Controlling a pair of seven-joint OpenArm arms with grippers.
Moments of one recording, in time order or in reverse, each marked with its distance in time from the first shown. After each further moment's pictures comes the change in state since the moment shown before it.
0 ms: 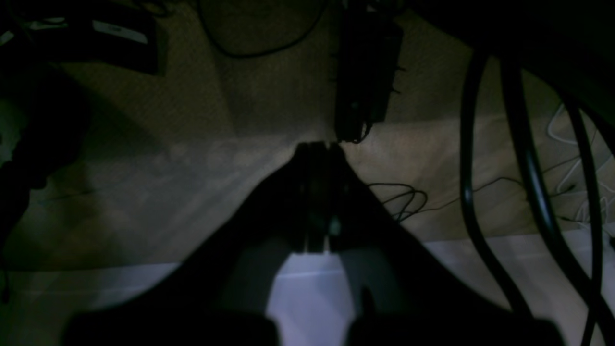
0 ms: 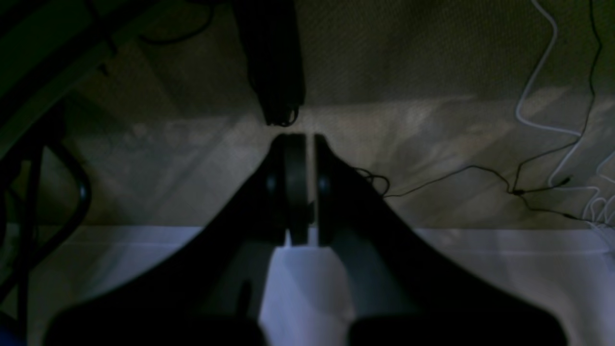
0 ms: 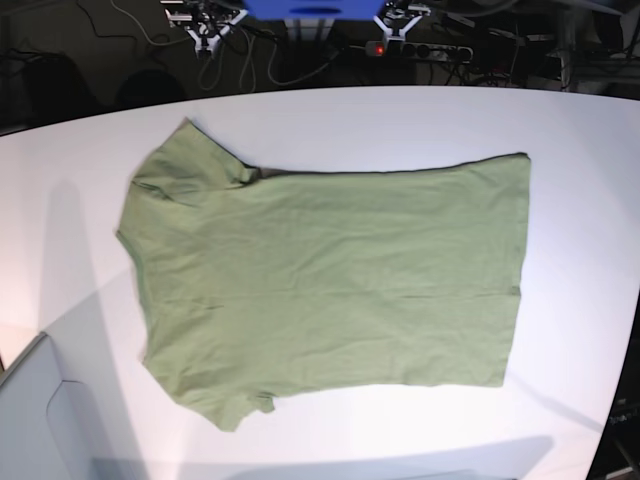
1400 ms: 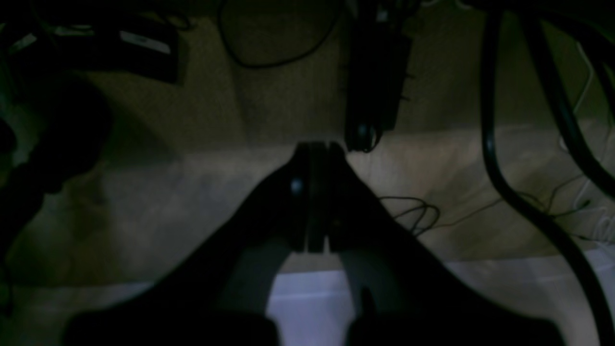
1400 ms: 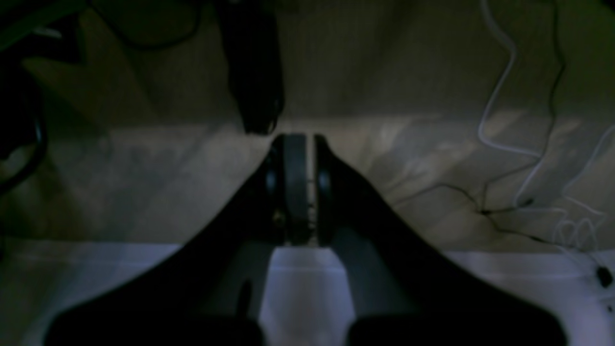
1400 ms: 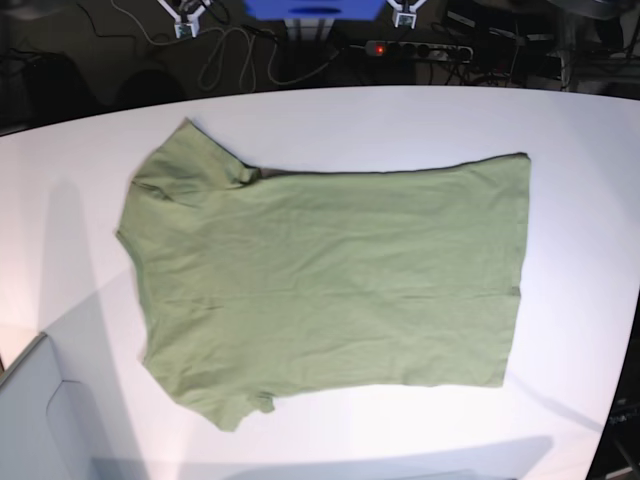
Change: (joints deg) left arm 18.2 -1.5 -0.4 25.8 -0.1 0.3 0.3; right arm -19.8 4.5 -0.2 28.2 -0.3 0.7 -0.5
